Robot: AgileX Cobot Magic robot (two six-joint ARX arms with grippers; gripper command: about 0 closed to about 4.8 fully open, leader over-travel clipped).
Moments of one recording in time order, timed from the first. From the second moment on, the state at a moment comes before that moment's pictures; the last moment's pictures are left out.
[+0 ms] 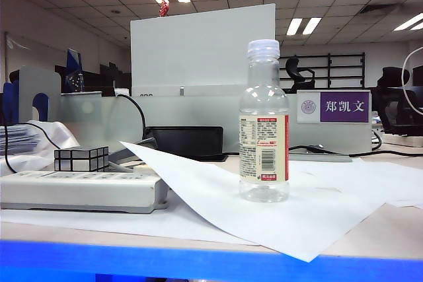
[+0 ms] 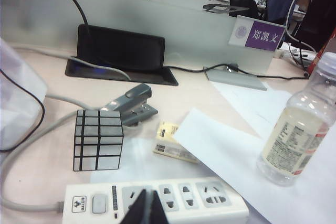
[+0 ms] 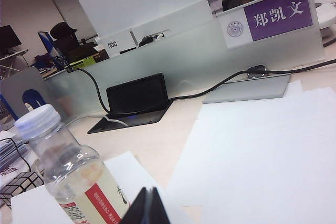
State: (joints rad) left arm -0.15 0.00 0.05 -0.06 0.27 -0.17; right arm 0.14 0.00 0.01 0.08 -0.11 0.42
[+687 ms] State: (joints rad) left arm -0.15 0.00 0.01 -0.04 0.27 -0.17; right arm 0.14 0.00 0.01 0.08 -0.11 0.42
